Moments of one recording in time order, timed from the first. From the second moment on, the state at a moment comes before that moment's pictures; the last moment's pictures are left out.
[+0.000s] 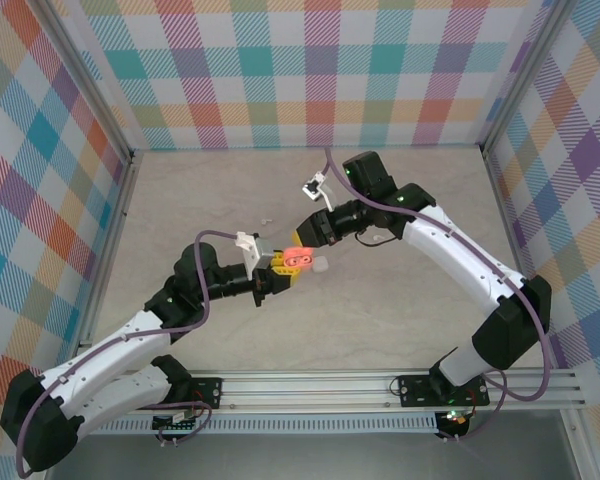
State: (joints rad) left arm -0.70 0.89 0.59 0.20 0.56 -0.04; right arm 0.63 1.53 1.48 -0.78 -0.85 0.18
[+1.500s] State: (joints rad) left arm -0.70 0.96 0.69 0.29 0.62 -0.41; right arm 0.57 1.22 1.09 -0.27 -1.11 0.25
